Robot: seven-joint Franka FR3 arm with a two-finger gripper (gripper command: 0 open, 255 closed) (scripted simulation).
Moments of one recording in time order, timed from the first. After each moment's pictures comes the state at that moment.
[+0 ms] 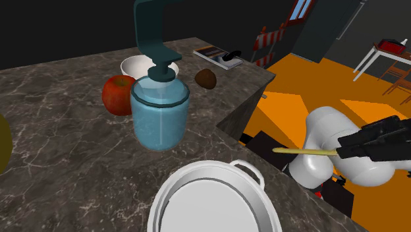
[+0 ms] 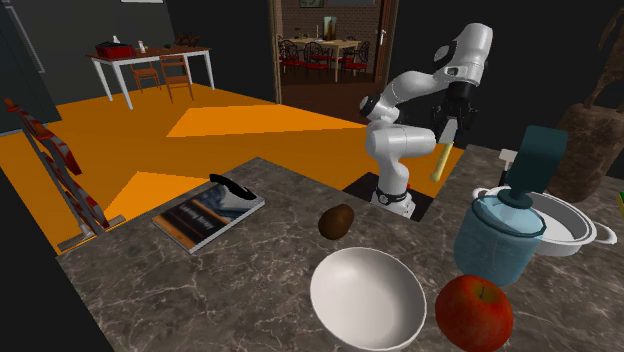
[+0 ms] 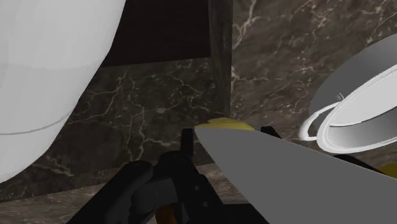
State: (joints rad) arm 0.85 -1.78 0.50 -2.72 0.19 1.38 0.96
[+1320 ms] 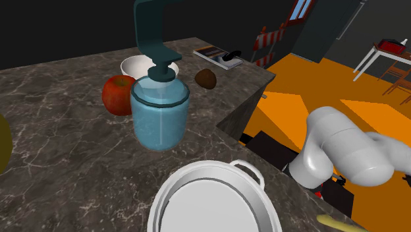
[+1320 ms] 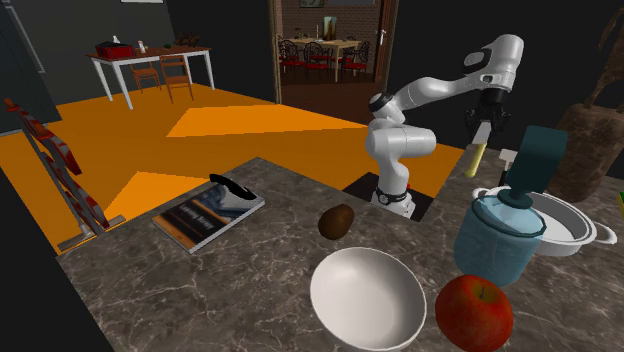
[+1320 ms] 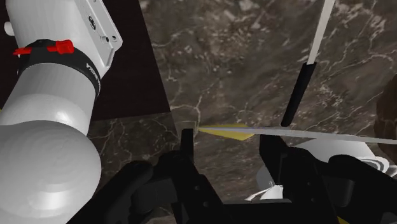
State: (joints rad) arm 0.82 -1.76 0.84 -2.45 0.55 1.24 1.21
